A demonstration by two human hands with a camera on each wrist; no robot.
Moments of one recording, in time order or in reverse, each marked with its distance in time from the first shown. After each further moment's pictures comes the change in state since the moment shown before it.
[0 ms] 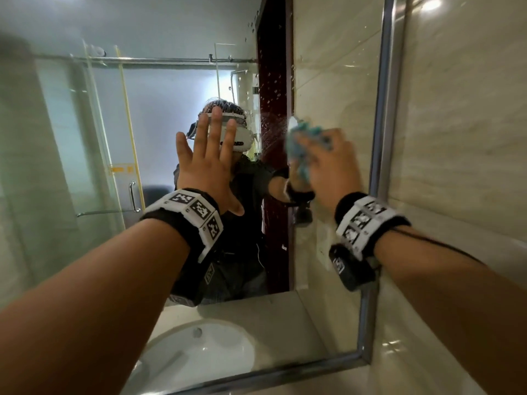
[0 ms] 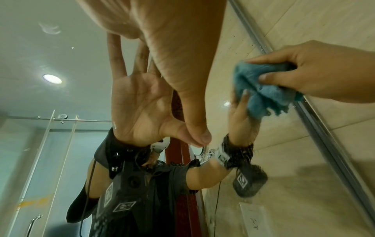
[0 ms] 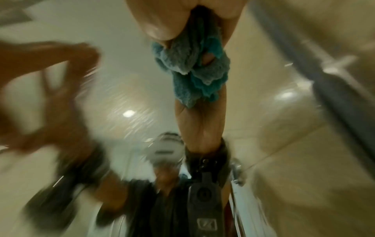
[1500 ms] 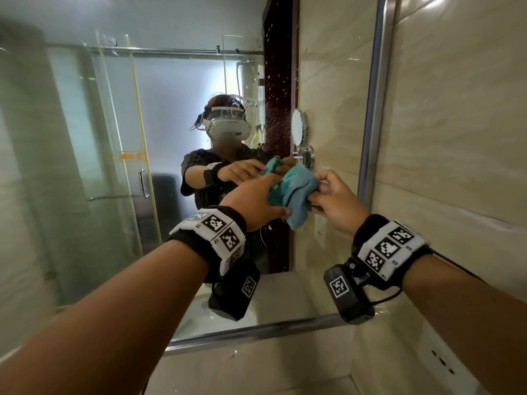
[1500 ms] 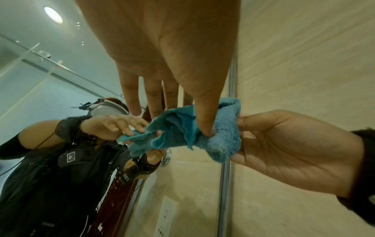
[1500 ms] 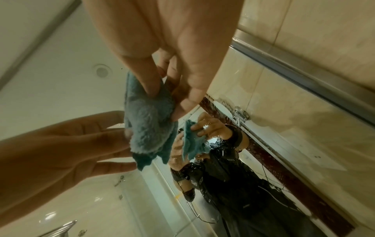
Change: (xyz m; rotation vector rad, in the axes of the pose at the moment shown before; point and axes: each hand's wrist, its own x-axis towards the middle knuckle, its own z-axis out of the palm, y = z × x) left_hand -0.086 0.029 -0.035 -0.757 -0.250 0.200; right_hand -0.077 -0.062 -0.062 1.025 -0.425 0.647
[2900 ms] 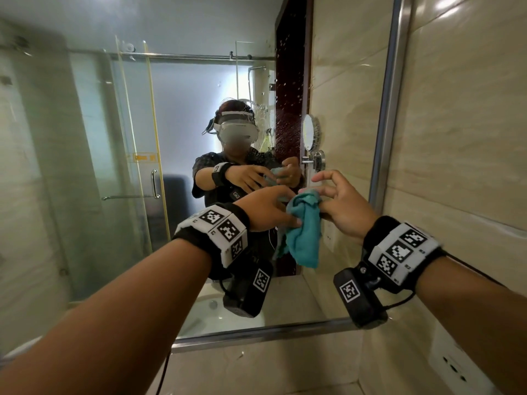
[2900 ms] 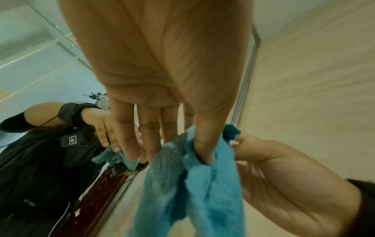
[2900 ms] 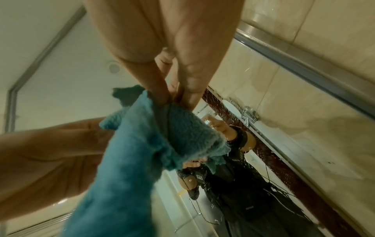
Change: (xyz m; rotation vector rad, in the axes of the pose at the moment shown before) left_hand -0.015 0.001 -0.017 -0.280 -0.261 -0.061; right_hand -0.010 -0.014 0.013 -0.125 -0.037 0.000
